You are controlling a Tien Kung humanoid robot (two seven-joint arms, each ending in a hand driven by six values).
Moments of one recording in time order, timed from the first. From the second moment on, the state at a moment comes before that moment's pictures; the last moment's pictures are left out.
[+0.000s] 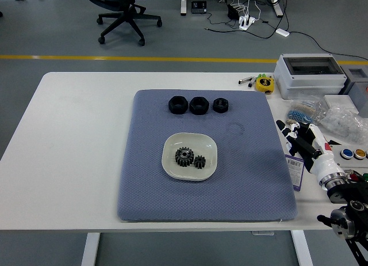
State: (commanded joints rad) left arm -0.12 0.10 -0.69 -0.23 0.91 0.19 0.18; right arm 0.20 -0.21 1.19 1.28 -0.96 -0.17 0.12
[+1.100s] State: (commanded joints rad) left arm -0.13 0.11 -0.69 -0.23 0.91 0.20 0.18; right arm 0.17 -0.19 1.22 1.30 -0.90 -0.14 0.07
